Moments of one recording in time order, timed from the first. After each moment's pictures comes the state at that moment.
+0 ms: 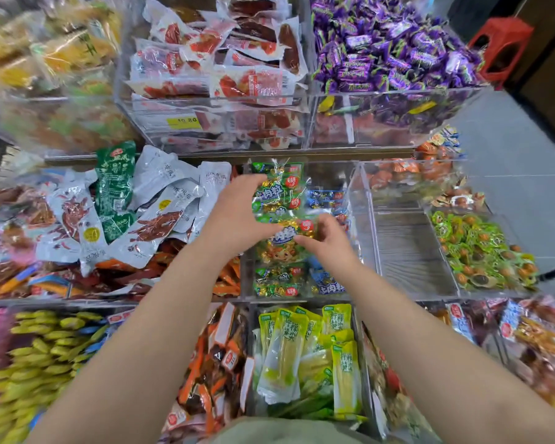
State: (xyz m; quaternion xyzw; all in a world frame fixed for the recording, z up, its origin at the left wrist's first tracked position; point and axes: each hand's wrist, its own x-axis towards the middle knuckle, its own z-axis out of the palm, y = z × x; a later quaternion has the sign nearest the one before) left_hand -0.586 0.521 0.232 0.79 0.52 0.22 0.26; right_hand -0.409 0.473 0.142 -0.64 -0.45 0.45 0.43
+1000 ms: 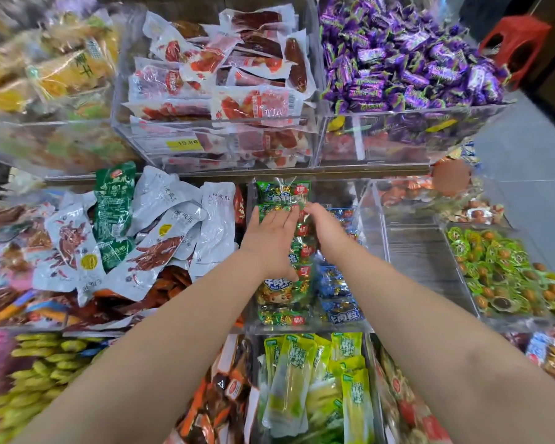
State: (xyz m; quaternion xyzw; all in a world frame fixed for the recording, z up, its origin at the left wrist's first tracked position) left_hand -0.543 0.562 0.176 0.88 0.46 -0.10 0.06; right_hand -0.408 0.567 0.148 -0.63 -0.27 0.61 0.40
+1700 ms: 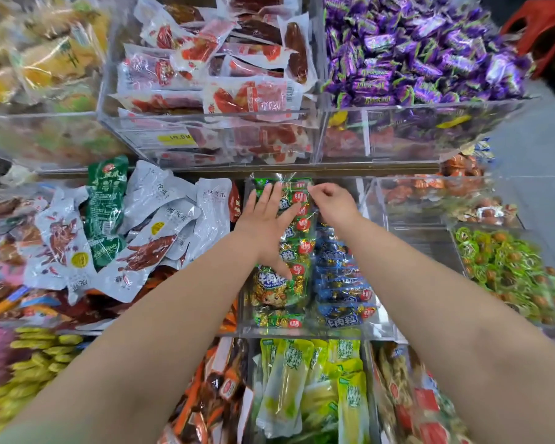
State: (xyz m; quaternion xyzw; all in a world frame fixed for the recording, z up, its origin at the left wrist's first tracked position) left_hand -0.539 0.595 0.175 0.87 0.44 -0.21 0.00; right_hand -0.377 0.603 0.150 -0.71 -0.41 0.40 0.41
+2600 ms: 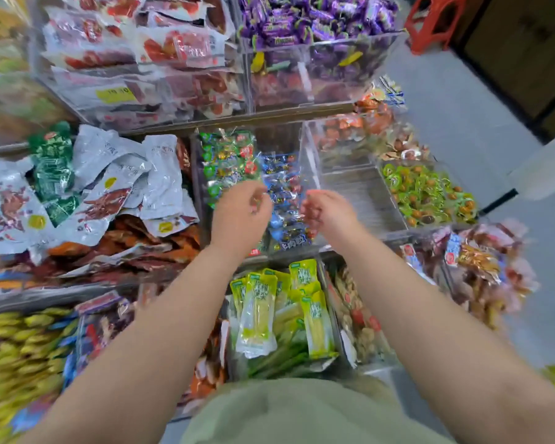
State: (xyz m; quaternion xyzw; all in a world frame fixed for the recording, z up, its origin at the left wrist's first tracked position) left_hand -0.527 0.448 0.181 0.76 0.47 0.36 0.26; right_hand -0.367 0.410 0.176 -0.62 -0.16 0.53 0.56
